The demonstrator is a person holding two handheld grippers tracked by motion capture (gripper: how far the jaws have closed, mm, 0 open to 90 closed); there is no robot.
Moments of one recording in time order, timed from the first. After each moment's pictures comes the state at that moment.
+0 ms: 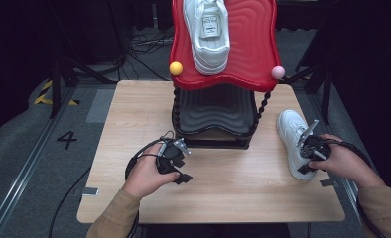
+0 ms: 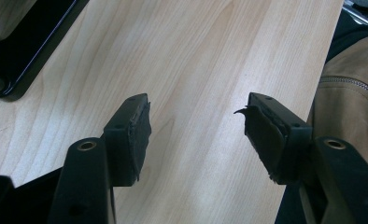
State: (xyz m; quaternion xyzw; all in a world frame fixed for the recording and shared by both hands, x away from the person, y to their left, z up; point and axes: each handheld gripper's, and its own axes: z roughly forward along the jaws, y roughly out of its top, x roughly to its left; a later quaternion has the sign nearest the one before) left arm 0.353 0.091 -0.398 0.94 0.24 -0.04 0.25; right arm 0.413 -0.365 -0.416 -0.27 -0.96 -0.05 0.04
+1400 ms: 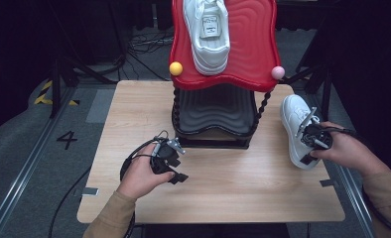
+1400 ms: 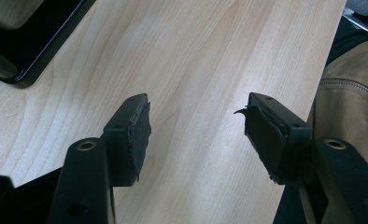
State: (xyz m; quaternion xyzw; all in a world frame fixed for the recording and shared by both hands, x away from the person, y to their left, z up) left arm 0.350 0.105 -0.397 0.93 0.26 -0.04 0.26; right arm 0.423 -0.348 -0.368 -0.25 -0.97 -0.03 0.04
